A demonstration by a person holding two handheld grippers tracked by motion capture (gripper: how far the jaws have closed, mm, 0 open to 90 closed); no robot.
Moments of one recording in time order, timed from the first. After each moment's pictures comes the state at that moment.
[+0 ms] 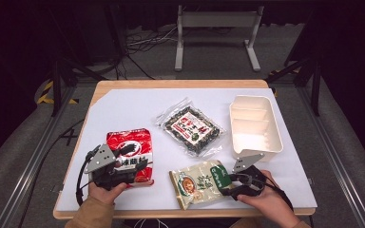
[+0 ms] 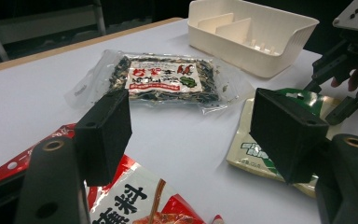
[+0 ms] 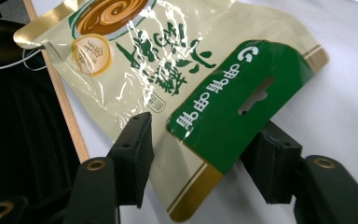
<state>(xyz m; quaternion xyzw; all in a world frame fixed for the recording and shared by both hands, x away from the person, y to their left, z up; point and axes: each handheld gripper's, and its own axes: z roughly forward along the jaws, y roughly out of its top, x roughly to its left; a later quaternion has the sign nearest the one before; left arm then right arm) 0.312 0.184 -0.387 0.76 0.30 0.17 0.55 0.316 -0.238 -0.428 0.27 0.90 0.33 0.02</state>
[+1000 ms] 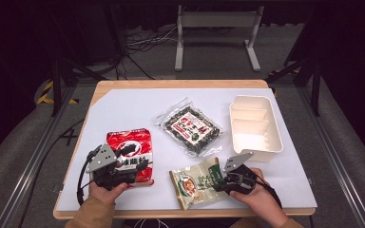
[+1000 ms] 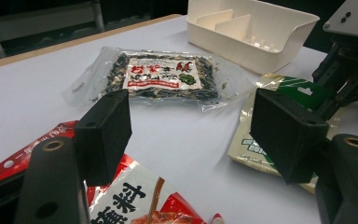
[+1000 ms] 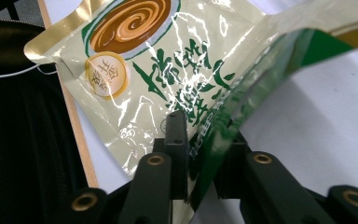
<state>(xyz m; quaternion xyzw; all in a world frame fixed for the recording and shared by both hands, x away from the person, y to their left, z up) 0.313 0.182 -0.389 0.76 0.30 0.17 0.55 0.324 -0.218 -0.433 0.25 0.91 0.33 0.00</state>
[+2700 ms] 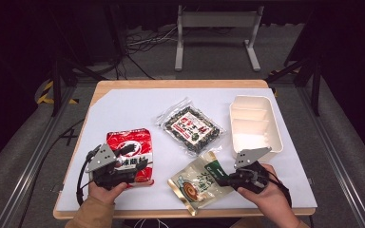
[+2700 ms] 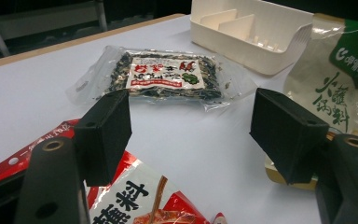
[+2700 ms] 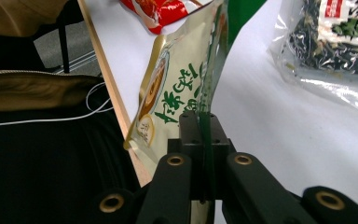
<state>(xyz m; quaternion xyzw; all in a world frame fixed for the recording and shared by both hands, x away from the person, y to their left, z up) 0.313 0.184 -0.388 0.76 0.30 0.17 0.54 0.303 -0.224 -0.369 0.24 0.89 0.39 0.01</state>
